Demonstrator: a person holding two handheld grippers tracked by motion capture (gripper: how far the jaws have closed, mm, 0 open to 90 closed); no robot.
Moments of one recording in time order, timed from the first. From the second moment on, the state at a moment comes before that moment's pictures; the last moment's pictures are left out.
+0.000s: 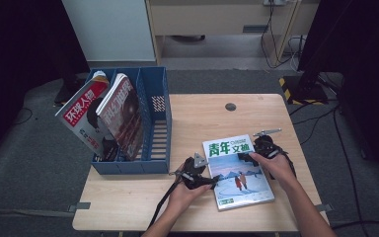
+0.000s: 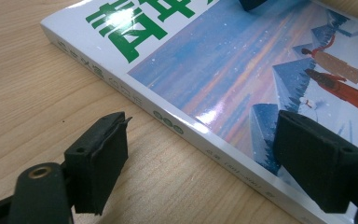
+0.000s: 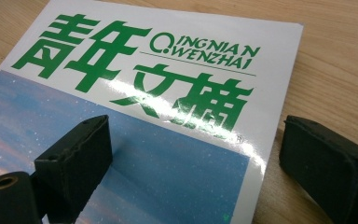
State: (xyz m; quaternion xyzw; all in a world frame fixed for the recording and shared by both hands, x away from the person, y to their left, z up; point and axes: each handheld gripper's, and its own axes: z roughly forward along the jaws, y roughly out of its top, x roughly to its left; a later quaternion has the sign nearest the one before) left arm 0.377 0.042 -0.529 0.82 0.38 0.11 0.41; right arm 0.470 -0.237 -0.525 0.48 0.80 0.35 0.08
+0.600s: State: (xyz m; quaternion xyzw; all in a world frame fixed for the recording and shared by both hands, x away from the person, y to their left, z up) left arm 0.377 0.042 -0.529 0.82 0.38 0.11 0.41; right arm 0.466 -0.236 -0.524 0.47 0.81 0.35 0.07
